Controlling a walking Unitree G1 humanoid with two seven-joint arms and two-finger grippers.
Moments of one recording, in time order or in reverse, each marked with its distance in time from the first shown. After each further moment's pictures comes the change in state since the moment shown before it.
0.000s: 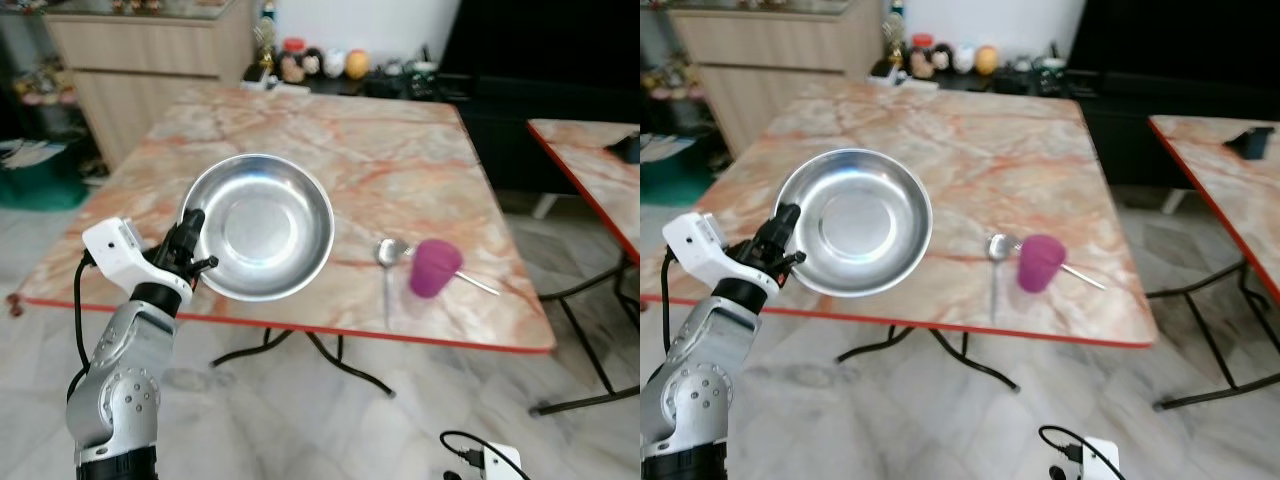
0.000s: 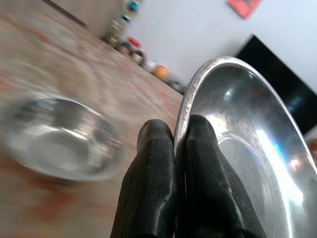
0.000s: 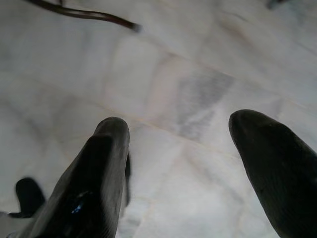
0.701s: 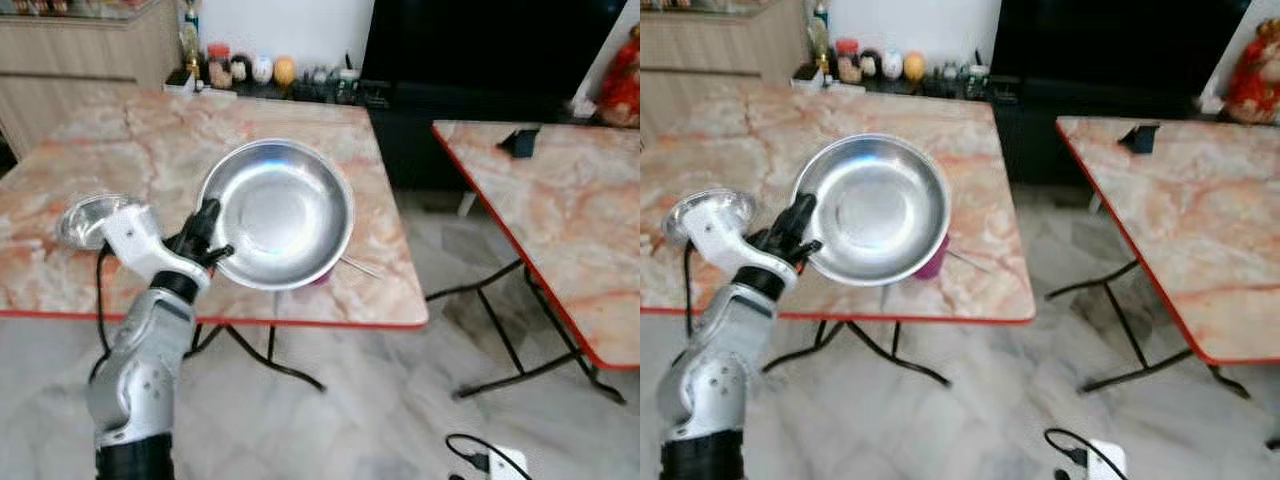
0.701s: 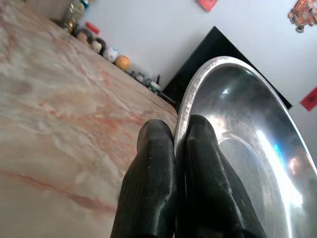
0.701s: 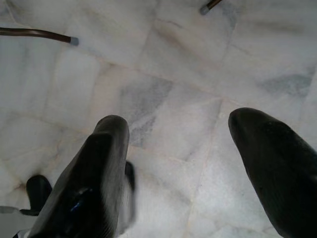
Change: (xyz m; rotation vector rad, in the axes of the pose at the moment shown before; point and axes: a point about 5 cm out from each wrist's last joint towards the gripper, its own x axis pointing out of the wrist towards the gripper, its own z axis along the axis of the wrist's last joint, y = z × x) left arm 0.010 -0.005 0.005 -0.008 -0.033 -0.005; right arm 0.000 0.002 -0.001 0.013 -0.002 0.000
